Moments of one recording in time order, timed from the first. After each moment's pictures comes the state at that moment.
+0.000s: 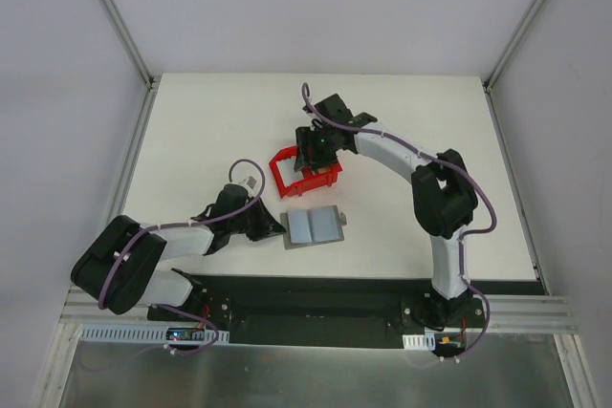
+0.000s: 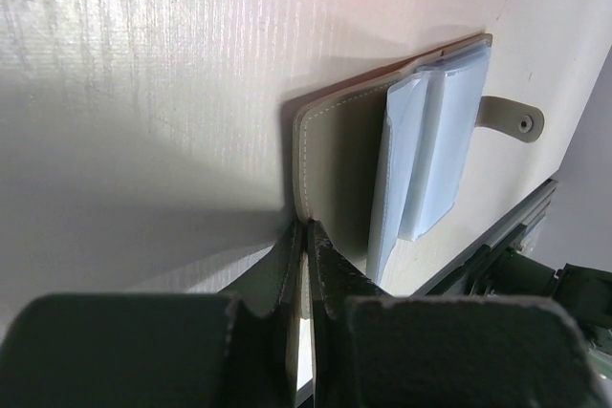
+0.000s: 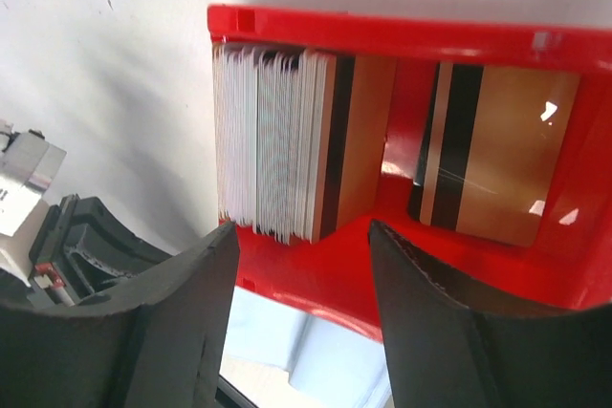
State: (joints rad) left arm -0.52 1.34 0.29 0.29 0.34 -0.96; right arm 0.64 2.01 1.61 -0.58 -0.31 0.39
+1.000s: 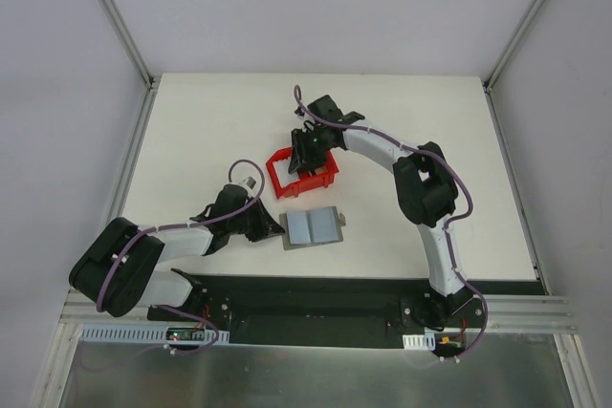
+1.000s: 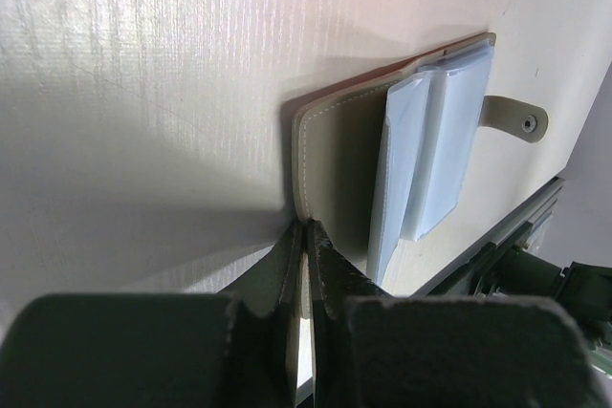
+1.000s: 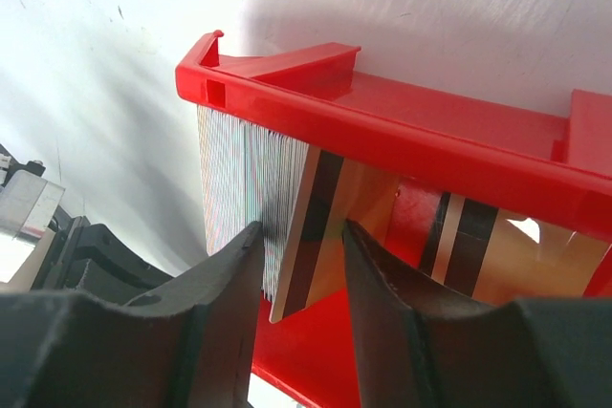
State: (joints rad) left arm -0.52 1.32 0.29 0.25 0.33 -0.95; right arm 0.64 2.20 1.76 -0.58 -0.44 0.40
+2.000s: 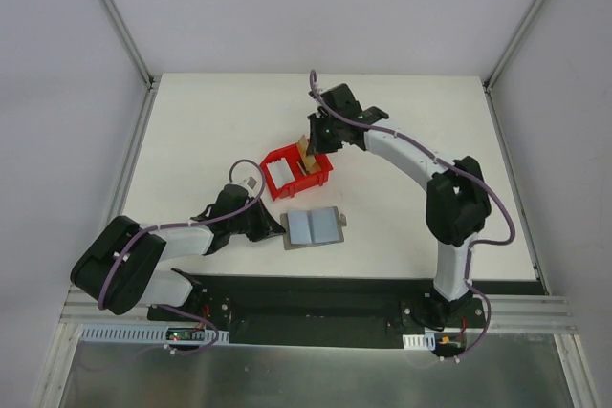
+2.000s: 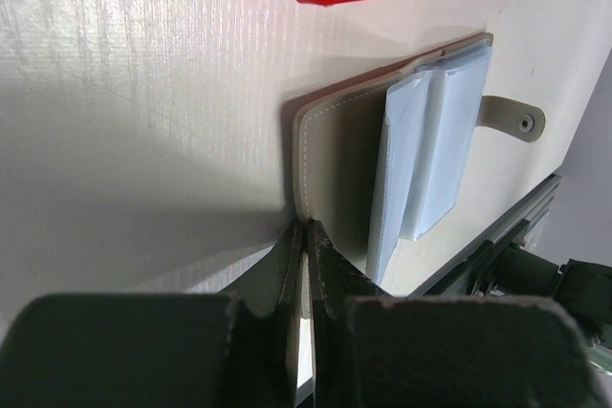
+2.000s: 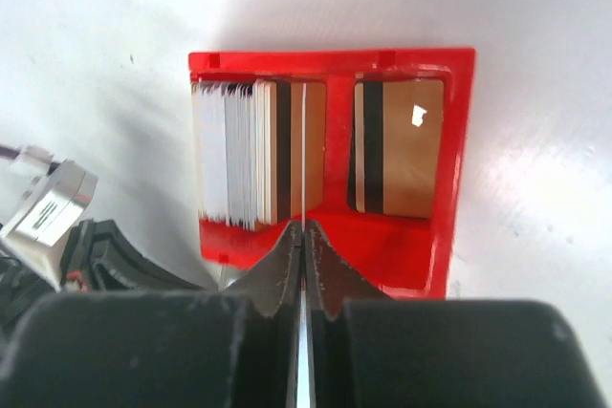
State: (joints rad) left arm -0.52 1.34 0.29 0.27 0.33 -0.95; right arm 0.64 1.99 1.69 -0.58 -0.22 0.37
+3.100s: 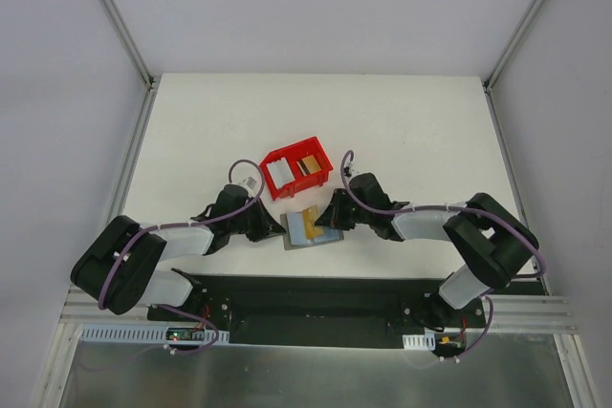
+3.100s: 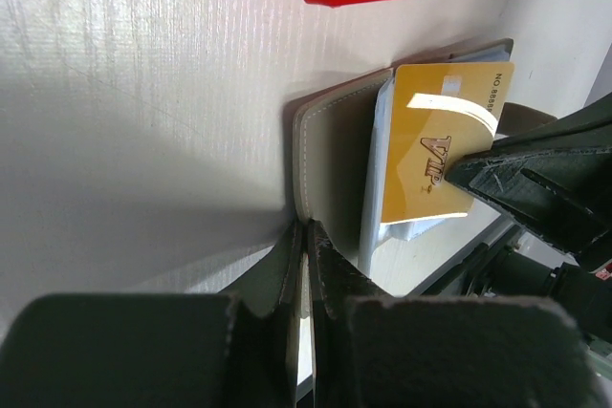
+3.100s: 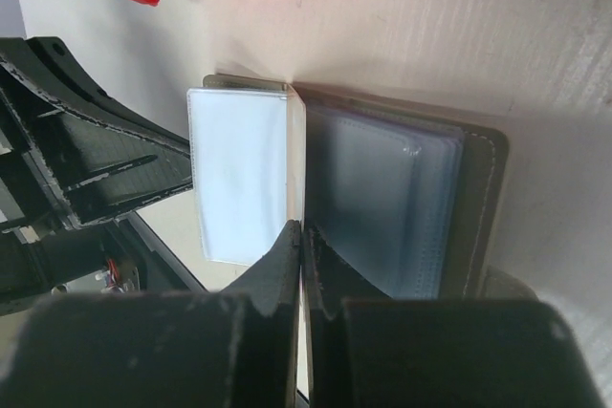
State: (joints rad) left arm -0.52 1.34 0.29 0.27 0.33 -0.97; right arm 0.76 1.58 0.58 0.29 -0.29 0.86
